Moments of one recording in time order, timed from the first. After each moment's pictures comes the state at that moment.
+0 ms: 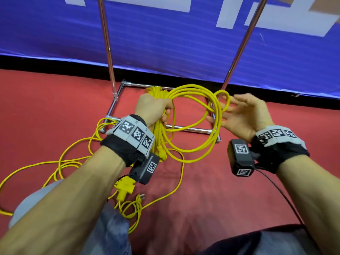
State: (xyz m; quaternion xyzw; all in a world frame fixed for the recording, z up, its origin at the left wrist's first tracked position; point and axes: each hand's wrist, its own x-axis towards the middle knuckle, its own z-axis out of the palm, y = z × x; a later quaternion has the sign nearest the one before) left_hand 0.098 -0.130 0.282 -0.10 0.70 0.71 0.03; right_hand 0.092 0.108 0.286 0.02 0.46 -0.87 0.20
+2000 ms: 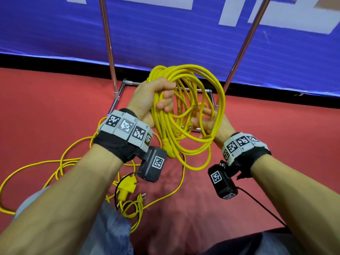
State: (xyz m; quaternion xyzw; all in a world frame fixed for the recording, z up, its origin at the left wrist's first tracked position) left_hand 0.101 -0.141 0.305 0.06 0.47 0.88 0.11; right_hand 0.095 0.054 0.245 -0.01 0.75 -0.66 0.11
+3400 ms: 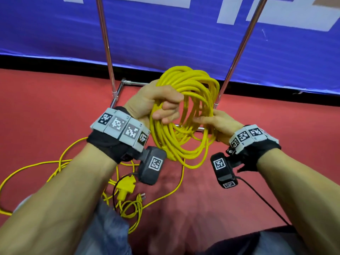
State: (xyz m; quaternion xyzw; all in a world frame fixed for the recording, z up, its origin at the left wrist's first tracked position) left_hand 0.116 -0.144 0.311 0.20 0.48 0.81 0.26; right_hand 0.081 0.069 0.246 0.01 0.73 -0.66 0.19
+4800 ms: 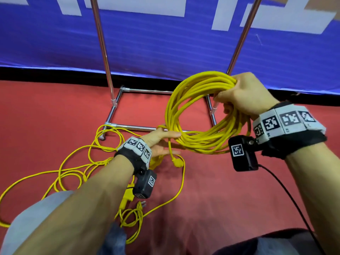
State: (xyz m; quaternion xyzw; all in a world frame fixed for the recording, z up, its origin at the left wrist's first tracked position) left_hand 0.088 -0.127 0.198 -0.07 0.55 0.78 0.30; right_hand 0.090 0.083 0.352 -0.04 0.89 -0.46 -0.02
